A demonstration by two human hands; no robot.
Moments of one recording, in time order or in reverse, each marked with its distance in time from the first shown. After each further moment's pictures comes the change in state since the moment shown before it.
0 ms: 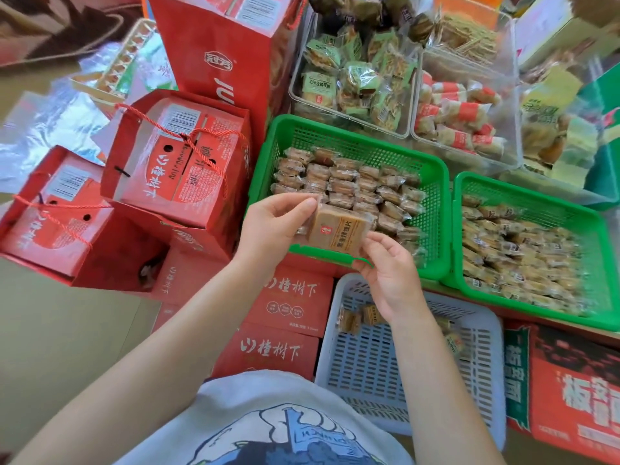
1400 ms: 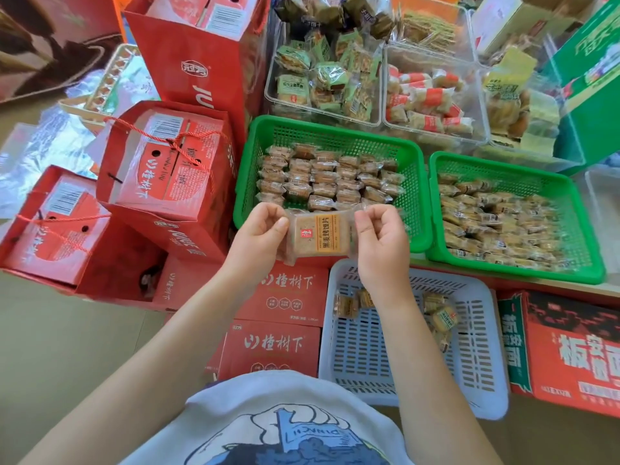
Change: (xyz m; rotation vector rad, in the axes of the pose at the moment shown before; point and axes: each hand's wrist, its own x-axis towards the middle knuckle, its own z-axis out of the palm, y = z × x) left_hand -0.040 -0.025 -0.012 0.209 -0.154 0.054; right_hand -0.047 -0.003 -0.001 -0.469 0.203 -0.525
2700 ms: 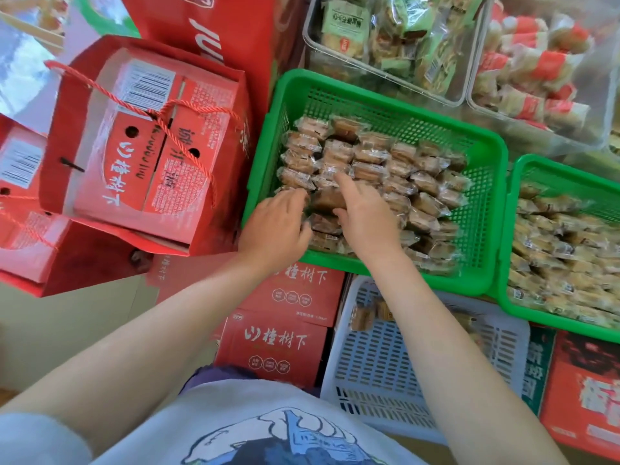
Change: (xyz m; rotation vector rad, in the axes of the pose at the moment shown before) left_hand 0.153 -0.089 -0.023 1.119 -0.014 0.292; right_hand 0.151 0.097 0.112 -0.815 -0.483 -0.372
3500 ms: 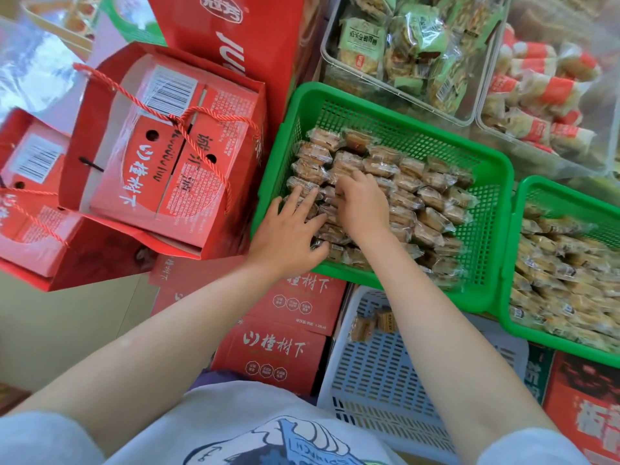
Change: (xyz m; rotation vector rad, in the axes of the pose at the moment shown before) left_hand 0.005 0.000 0.003 0.192 -0.277 -0.006; right_hand 0.051 0.002 0.020 -0.143 -0.032 0.090
